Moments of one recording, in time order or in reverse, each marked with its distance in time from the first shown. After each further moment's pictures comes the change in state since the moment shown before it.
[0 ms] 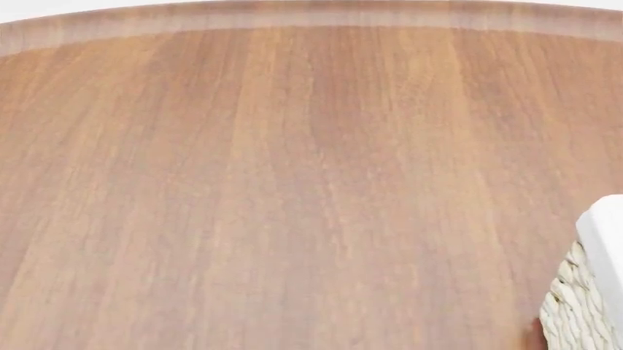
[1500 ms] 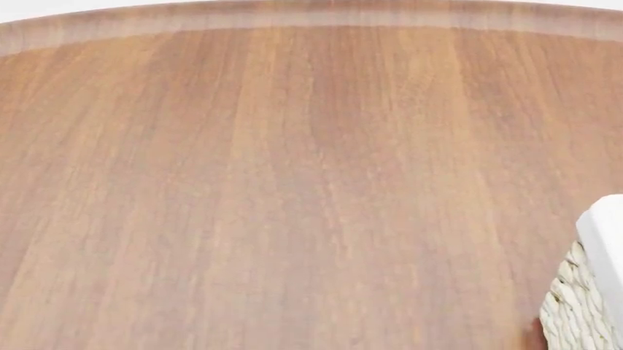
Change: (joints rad) left arm 0.005 -0.009 -0.003 -0.003 -0.010 0.008 -0.016; right arm 0.617 -0.093 -0.006 0.115 -0.094 -0.176 0.085
